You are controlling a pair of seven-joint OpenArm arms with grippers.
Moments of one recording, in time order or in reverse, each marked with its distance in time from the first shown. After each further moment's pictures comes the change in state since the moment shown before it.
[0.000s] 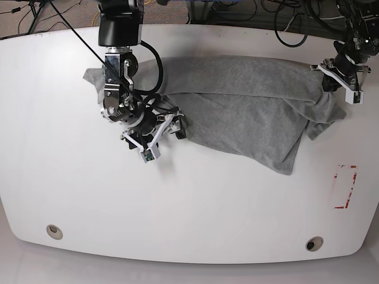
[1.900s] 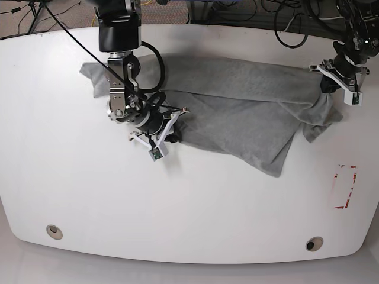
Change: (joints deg) left arm -0.8 0.0 0.2 0.0 -0.4 -0.3 0.1; right arm 0.9 2.1 -4.5 -4.3 0.2 0.0 4.7
